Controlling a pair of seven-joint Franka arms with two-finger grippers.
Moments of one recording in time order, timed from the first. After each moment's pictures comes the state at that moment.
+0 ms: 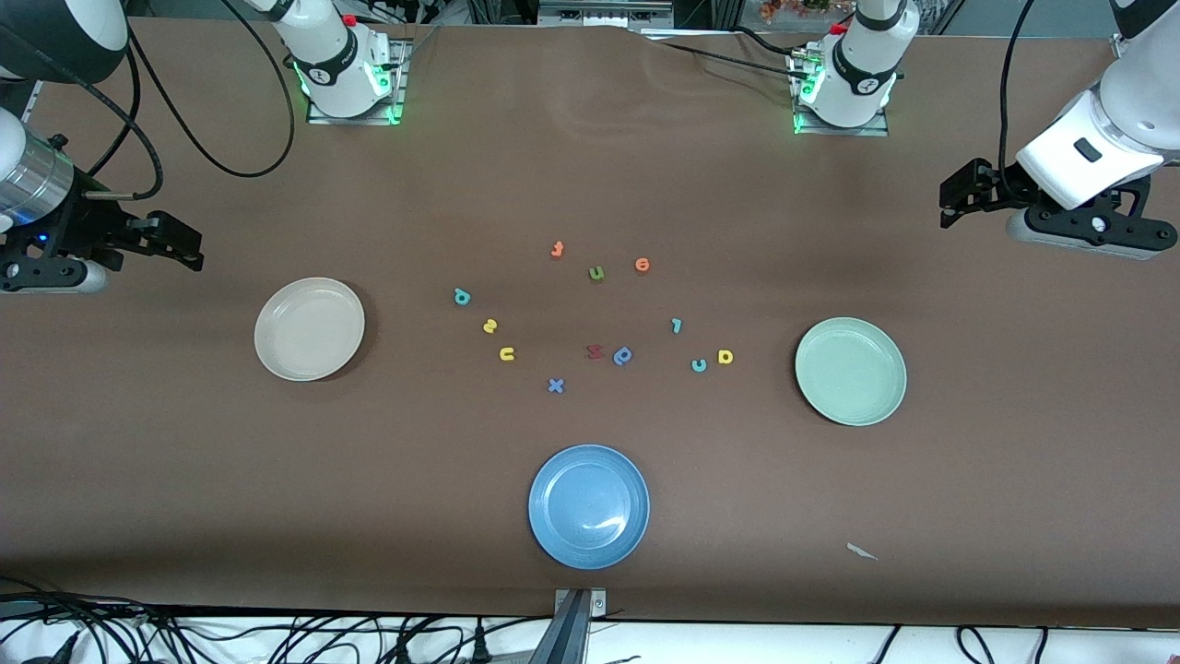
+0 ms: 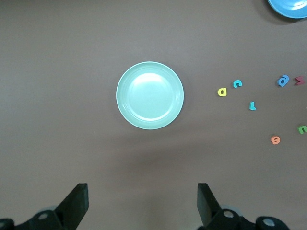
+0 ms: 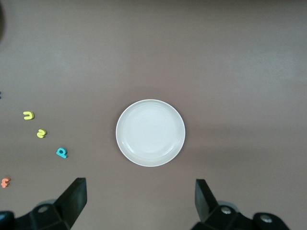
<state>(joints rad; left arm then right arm) -0.08 0.00 -0.04 -1.63 0.01 1.57 0.05 0.09 0.09 -0.03 -1.58 -0.03 1.67 0.04</state>
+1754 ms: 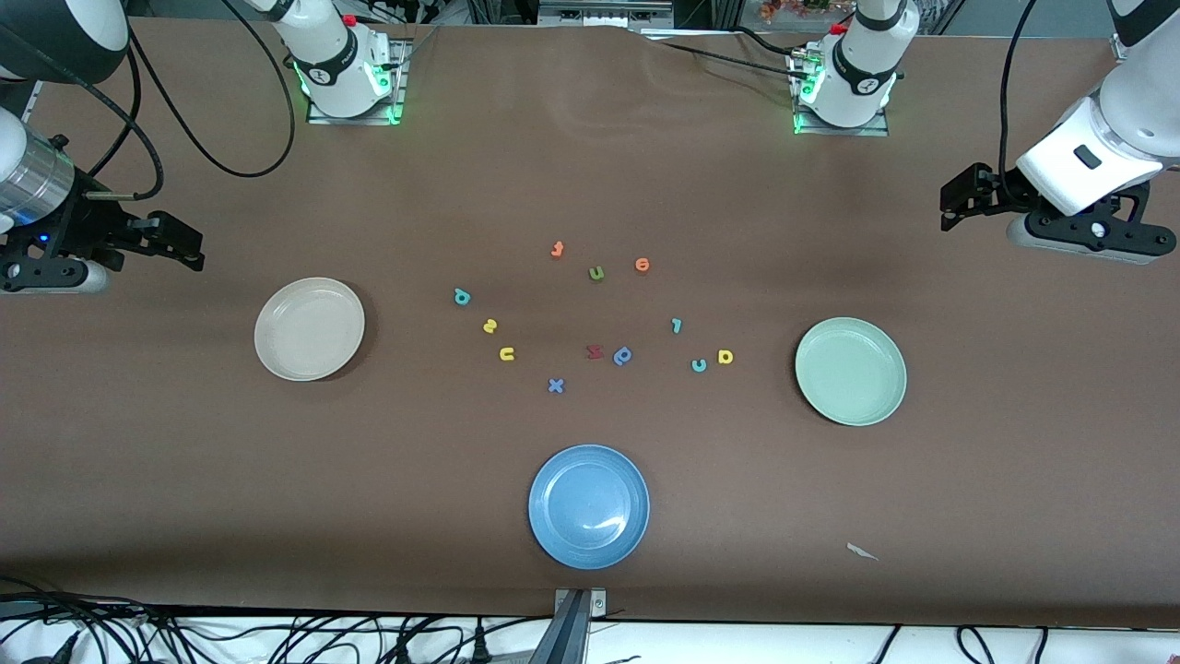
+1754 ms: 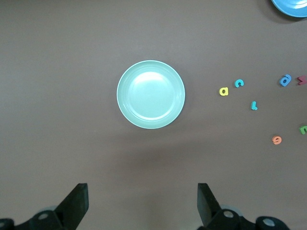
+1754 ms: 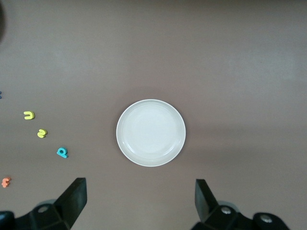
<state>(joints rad) -0.08 0.00 -0.04 -1.63 0.01 1.57 0.05 0.09 0.09 -0.03 -1.58 -0.03 1.67 0.04</state>
